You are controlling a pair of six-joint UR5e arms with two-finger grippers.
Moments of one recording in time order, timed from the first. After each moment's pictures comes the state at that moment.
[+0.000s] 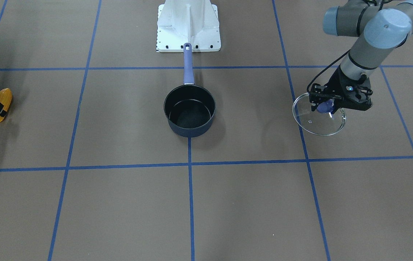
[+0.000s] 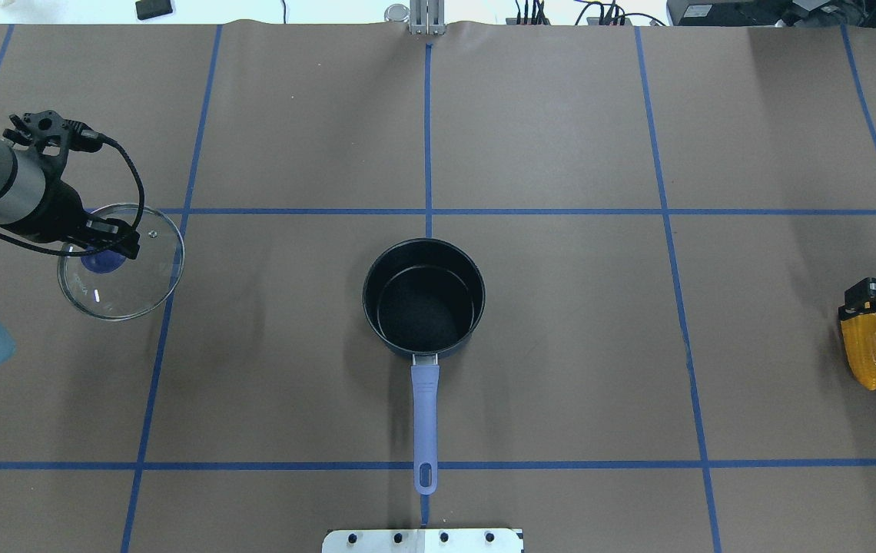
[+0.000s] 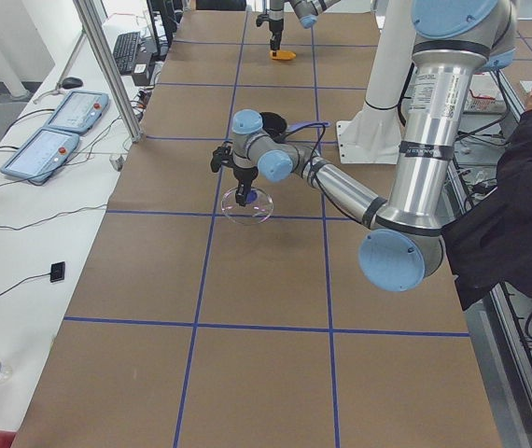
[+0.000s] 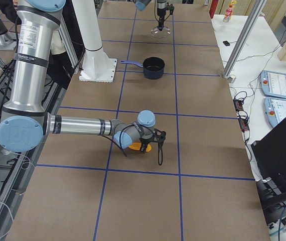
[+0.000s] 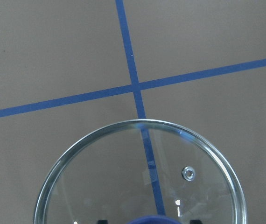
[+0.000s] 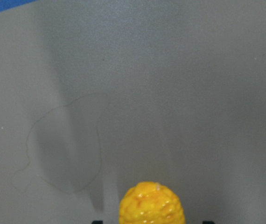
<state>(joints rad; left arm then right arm) -0.88 -1.73 -1.90 -1.75 -2.09 -0.72 1.03 -1.77 1.61 -0.90 2.25 0.99</state>
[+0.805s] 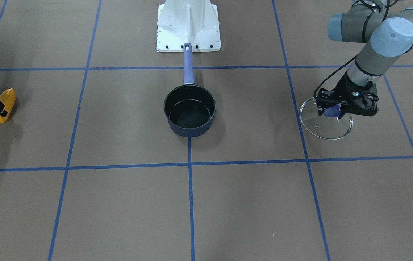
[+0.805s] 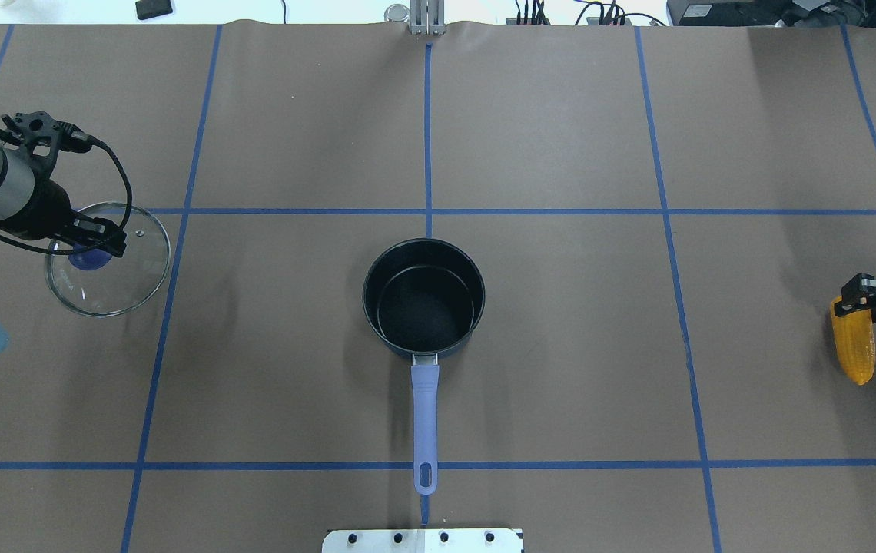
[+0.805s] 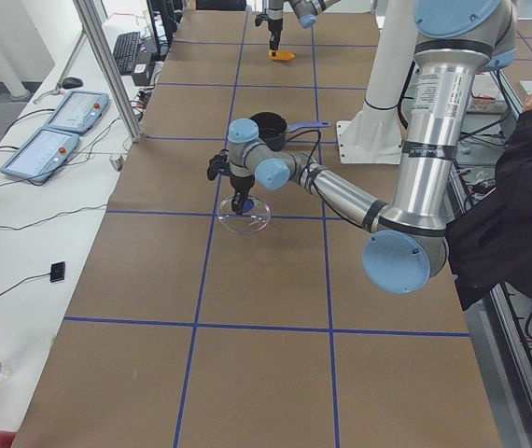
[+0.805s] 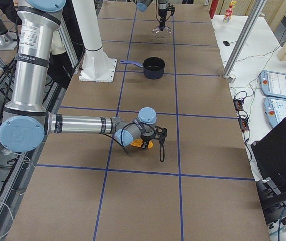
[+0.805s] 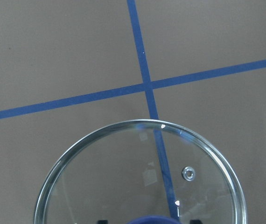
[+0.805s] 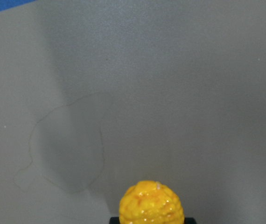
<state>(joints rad) -0.91 -1.71 -1.85 -1.78 -2.09 -0.65 1.03 -1.76 1.65 -0.91 2.26 0.99</state>
